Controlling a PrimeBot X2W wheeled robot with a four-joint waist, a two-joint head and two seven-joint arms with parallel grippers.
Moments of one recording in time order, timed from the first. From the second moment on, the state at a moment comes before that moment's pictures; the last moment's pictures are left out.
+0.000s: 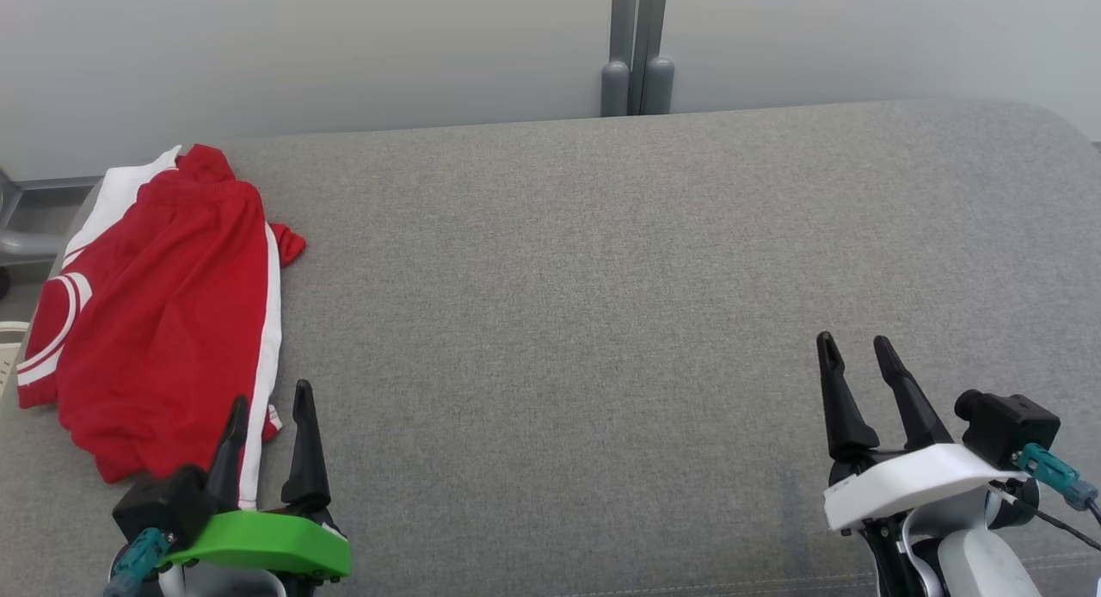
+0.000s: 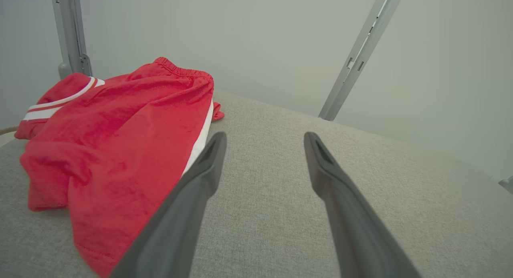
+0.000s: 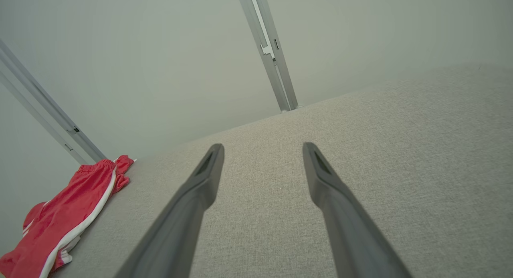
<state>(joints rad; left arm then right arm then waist) -0.02 0.06 -0.04 0.17 -0.42 -0.05 -0.19 -0.06 -0.04 0.03 0.13 0.41 0.13 -0.15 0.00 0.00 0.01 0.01</state>
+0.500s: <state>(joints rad) 0.01 0.06 -0.04 0.17 -0.31 -0.05 -0.21 -0.04 -0.04 0.05 0.13 0.28 0.13 -0.19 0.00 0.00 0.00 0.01</state>
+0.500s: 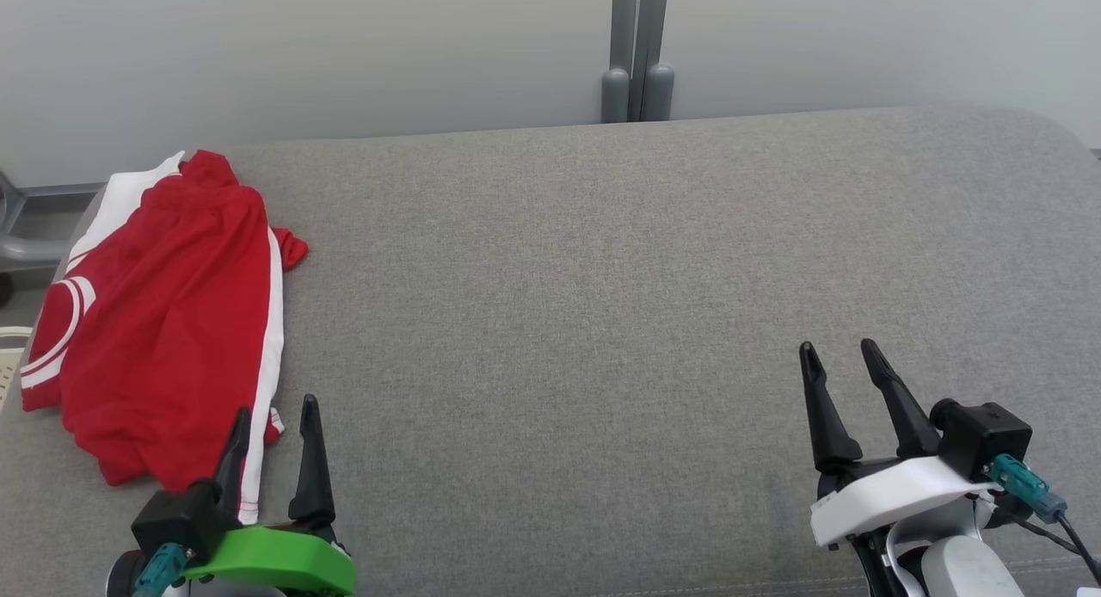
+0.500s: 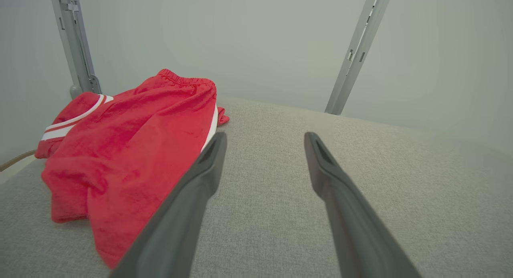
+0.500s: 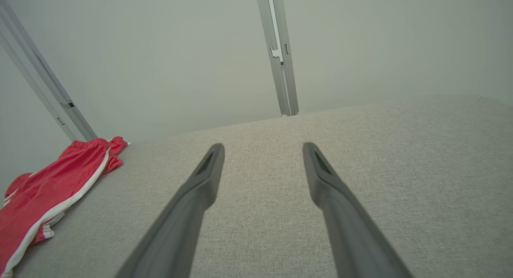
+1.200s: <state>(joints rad) 0.01 0.05 -0.03 0.21 -0.20 -0.06 -0.24 -0.03 -0.05 0.08 0.14 0.12 0.13 -0.24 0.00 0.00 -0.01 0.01</state>
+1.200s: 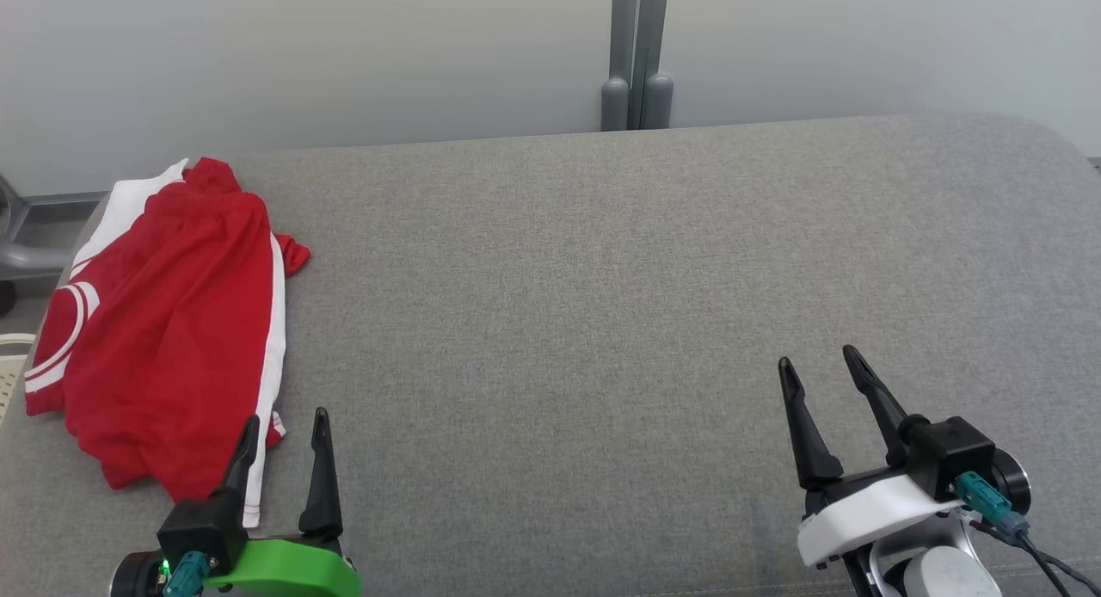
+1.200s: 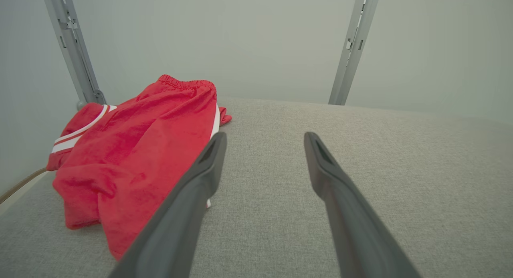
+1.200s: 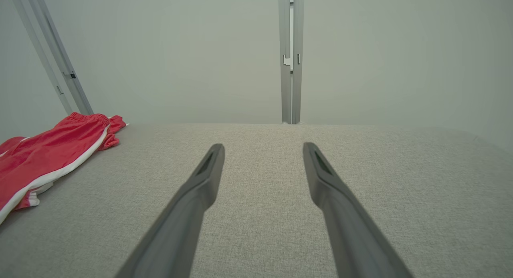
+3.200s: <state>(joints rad) 0.01 0.05 -0.02 0.22 -0.13 -0.05 -0.26 -0.02 -0.05 0.07 0.16 0.07 0.13 -0.26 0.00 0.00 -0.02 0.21</state>
